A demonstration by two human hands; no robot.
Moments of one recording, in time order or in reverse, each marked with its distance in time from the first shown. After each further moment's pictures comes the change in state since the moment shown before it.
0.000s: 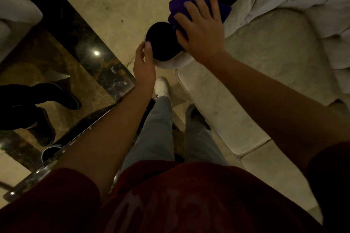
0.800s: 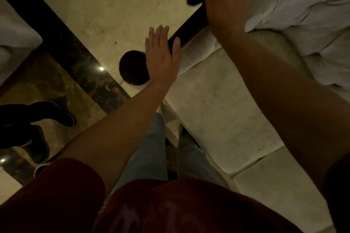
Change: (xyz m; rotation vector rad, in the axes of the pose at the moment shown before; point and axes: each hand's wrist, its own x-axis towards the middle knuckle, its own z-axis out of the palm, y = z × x) left_hand -0.006 0.087 0.128 0.564 0.064 0.634; right_hand 0.055 0.154 -0.020 0.054 0.055 0.316
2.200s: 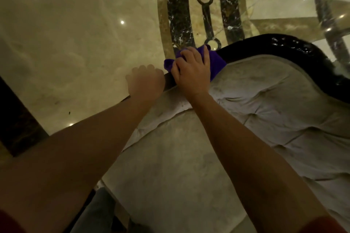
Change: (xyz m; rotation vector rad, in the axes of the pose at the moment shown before) left_hand 0.169 0.228 0.098 0.532 -0.164 -0.027; right_hand 0.093 0.197 -0.008 0.038 0.221 -0.060
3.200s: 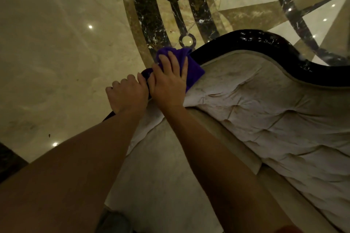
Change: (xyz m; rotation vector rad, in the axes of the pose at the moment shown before) left_hand 0.000 0.008 0.002 0.008 0.104 0.066; right_hand -0.010 -0.030 0.004 0.013 0.012 0.261
